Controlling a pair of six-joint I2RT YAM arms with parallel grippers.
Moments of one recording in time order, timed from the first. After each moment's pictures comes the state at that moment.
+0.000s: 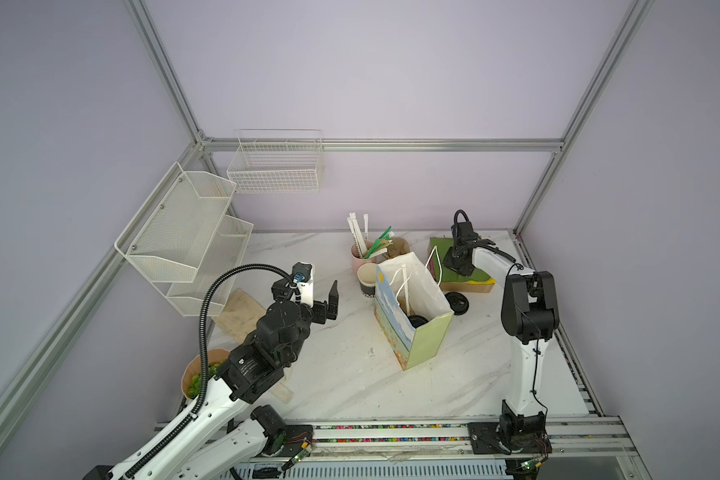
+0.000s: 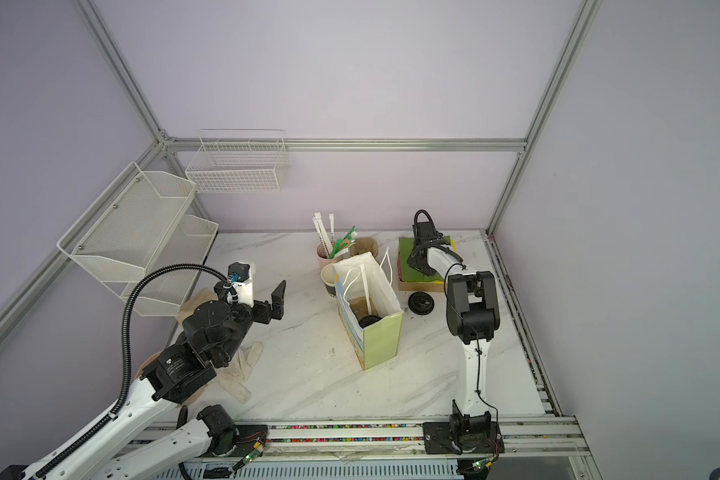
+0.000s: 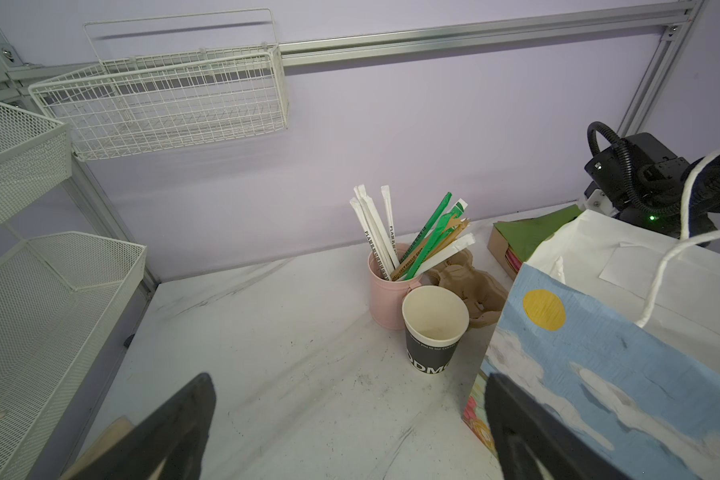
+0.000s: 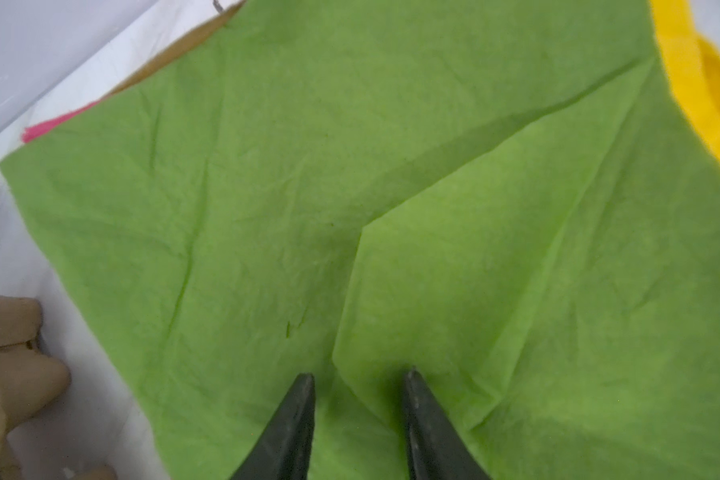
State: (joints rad) left arm -0.71 0.76 0.86 -0.28 -0.56 -0.03; right arm 0.16 2.15 1.70 -0.59 0.15 0.65
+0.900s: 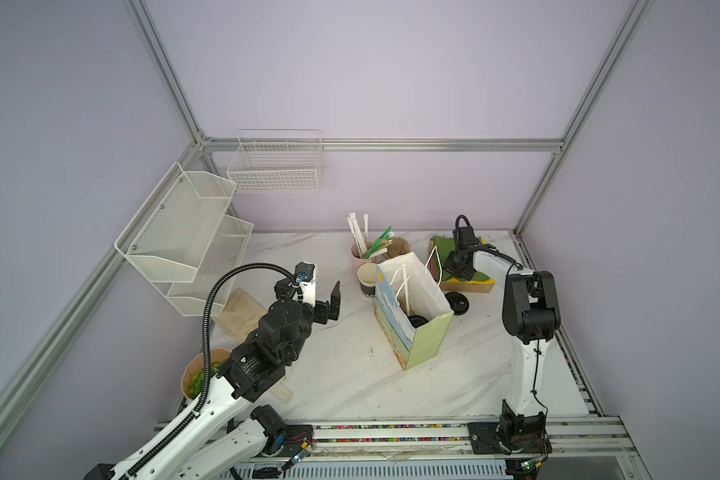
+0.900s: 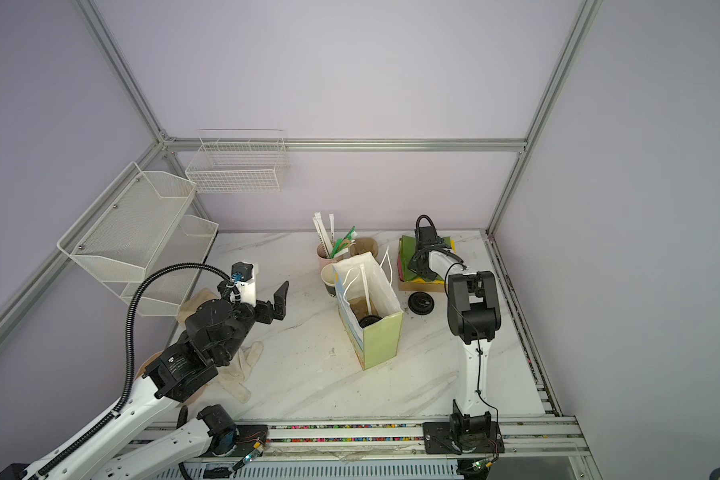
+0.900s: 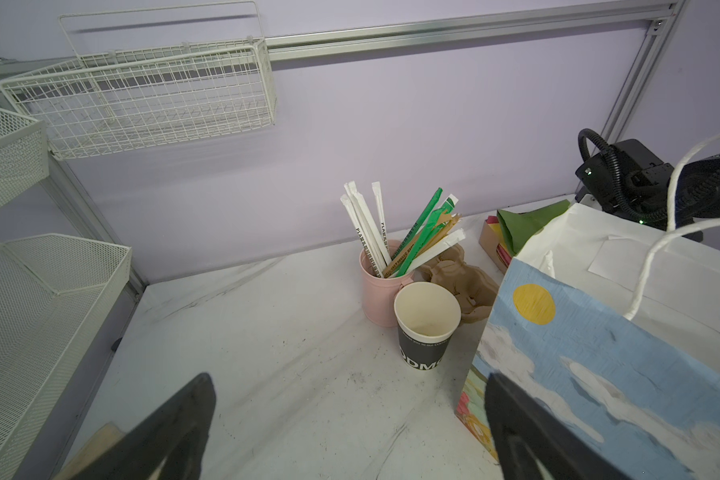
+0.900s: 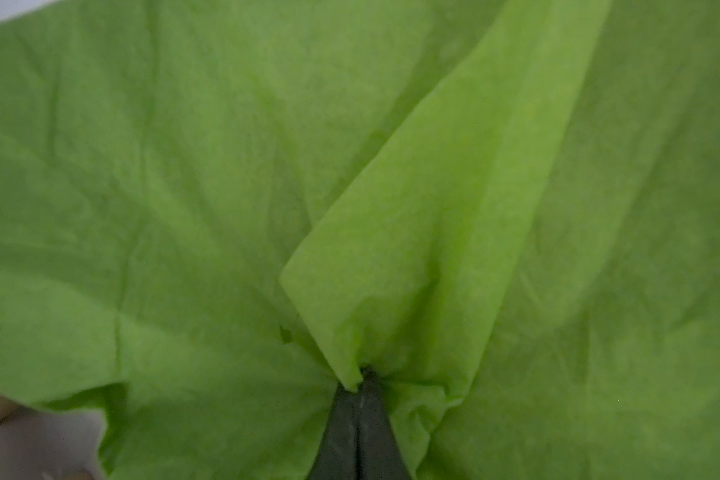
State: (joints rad) left arm -0.70 0.77 0.86 -0.27 -0.53 -0.03; right arm 0.15 2.15 1.64 -0.55 0.11 0.68
